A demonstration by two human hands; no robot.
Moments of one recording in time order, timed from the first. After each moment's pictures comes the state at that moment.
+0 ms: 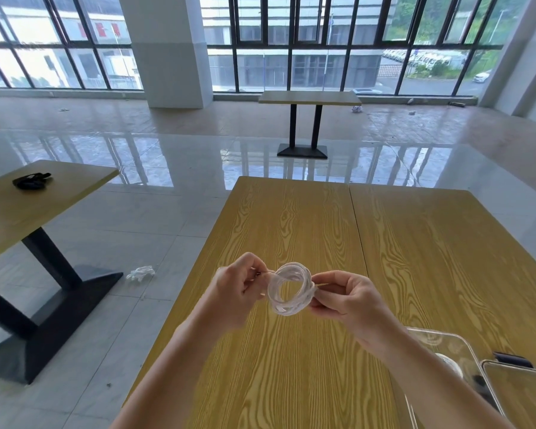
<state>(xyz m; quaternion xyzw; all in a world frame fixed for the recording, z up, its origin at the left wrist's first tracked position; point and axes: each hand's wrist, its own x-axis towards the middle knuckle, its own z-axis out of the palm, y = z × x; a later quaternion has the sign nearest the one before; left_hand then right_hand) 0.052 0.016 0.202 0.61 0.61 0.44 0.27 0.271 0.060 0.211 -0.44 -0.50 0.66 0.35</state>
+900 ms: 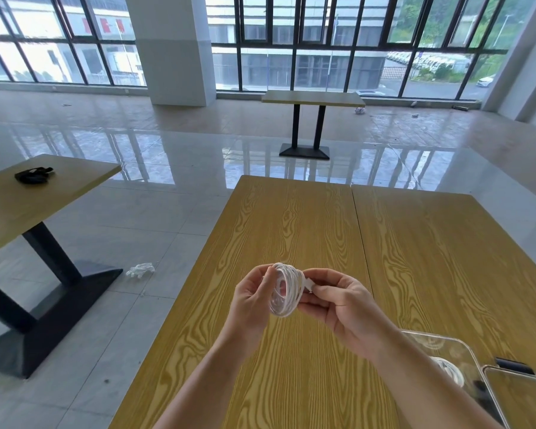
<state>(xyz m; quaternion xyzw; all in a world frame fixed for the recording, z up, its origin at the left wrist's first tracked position) 0.093 0.017 0.181 0.36 0.52 0.60 0.49 0.254 0.059 0.213 -0.36 -0.39 0.77 0.35</state>
